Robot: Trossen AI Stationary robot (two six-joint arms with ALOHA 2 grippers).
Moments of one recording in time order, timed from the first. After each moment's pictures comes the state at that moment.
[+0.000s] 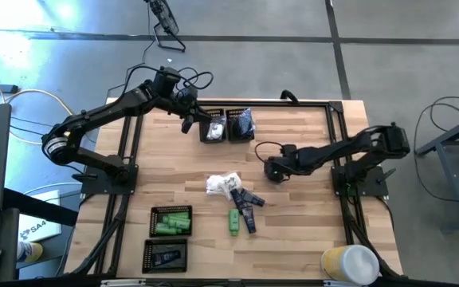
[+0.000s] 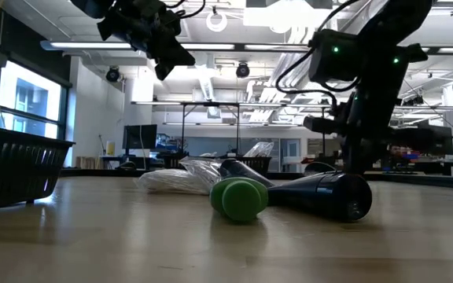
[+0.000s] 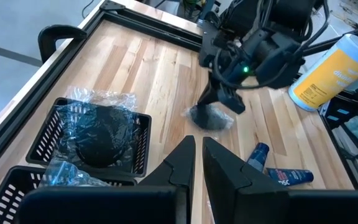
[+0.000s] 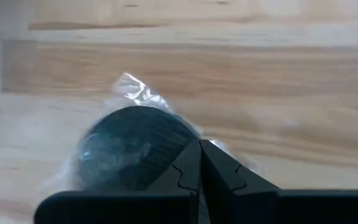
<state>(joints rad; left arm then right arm) 0.69 1.31 1.12 -0.35 0.66 0.05 -0.02 1.54 0.72 -0.52 0.31 1.54</state>
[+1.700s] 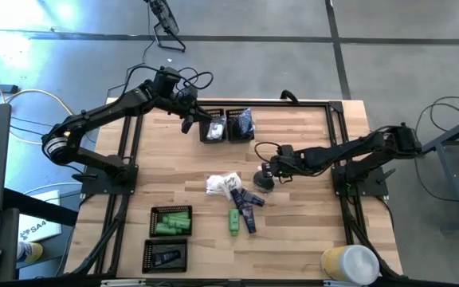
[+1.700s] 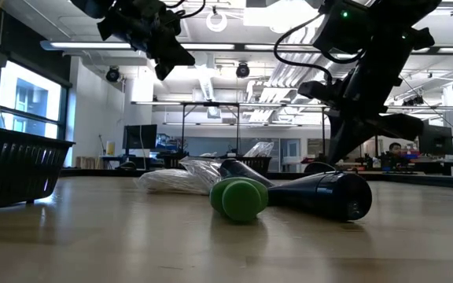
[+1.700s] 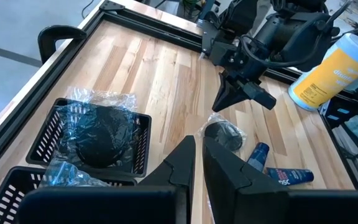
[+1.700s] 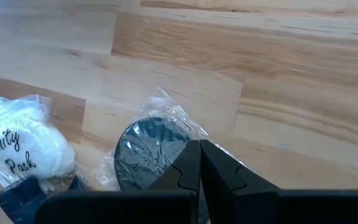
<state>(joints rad) 0.69 1.31 1.12 -0.35 0.66 0.06 0.03 1.44 0.72 -0.41 0.26 1.41</state>
